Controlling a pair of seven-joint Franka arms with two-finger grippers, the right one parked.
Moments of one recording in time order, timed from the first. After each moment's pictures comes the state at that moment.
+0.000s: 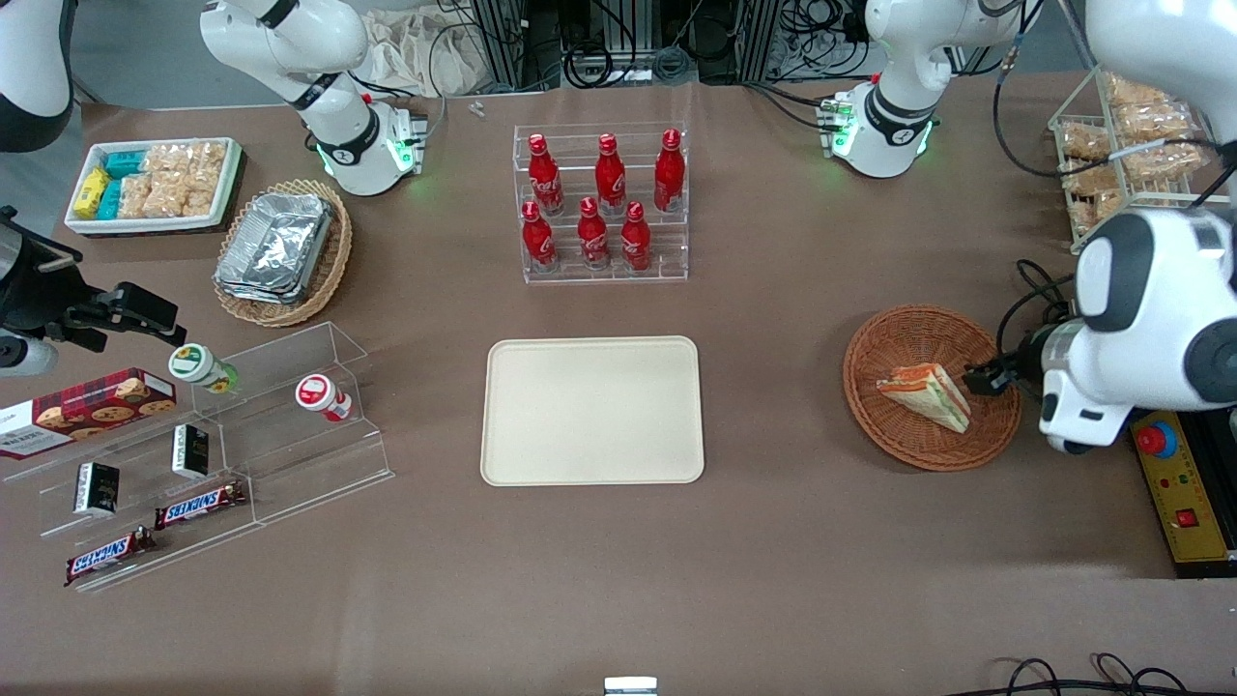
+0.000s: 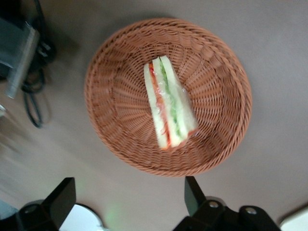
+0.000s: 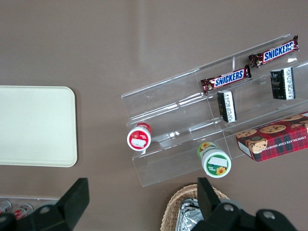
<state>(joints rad) -0.04 0.38 0.00 -1.61 0.01 1.62 -0.68</state>
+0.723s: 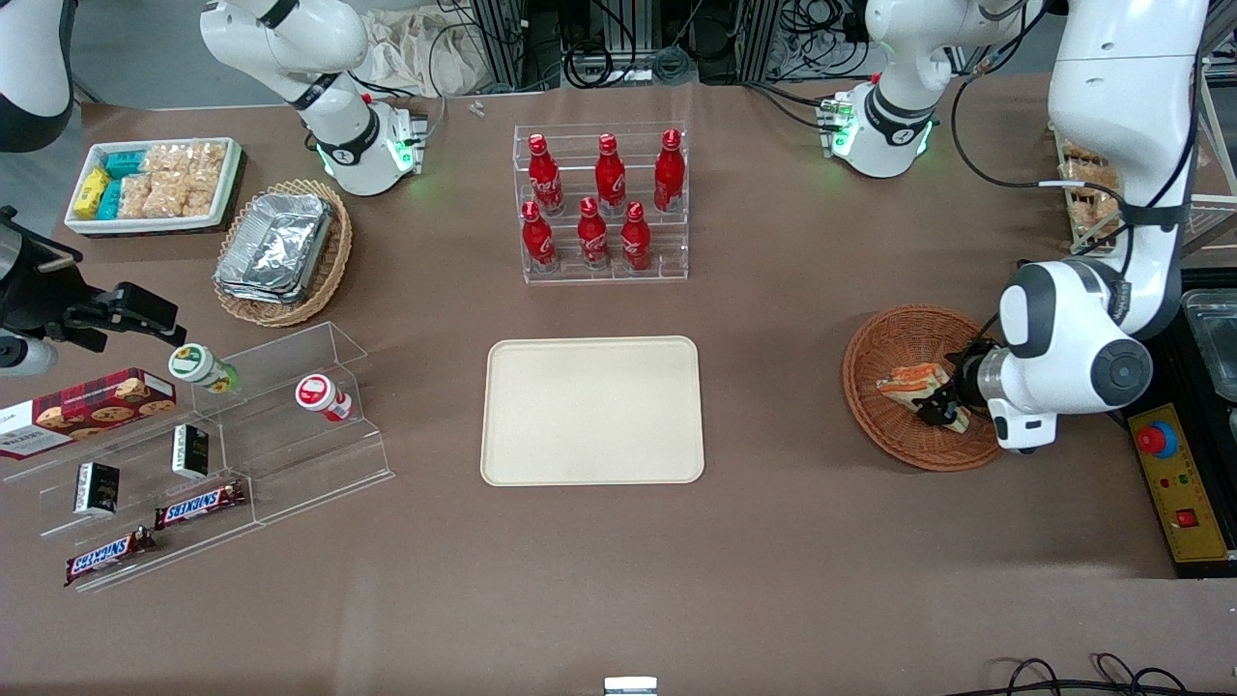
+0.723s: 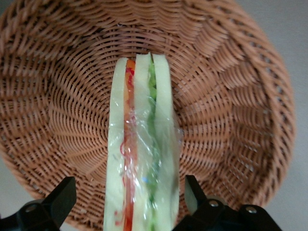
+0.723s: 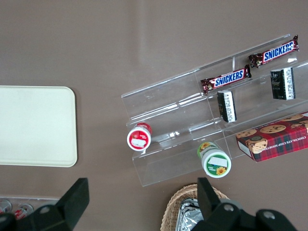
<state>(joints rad) -0.01 0.40 0.00 -1.99 -0.12 2.14 -0.85</state>
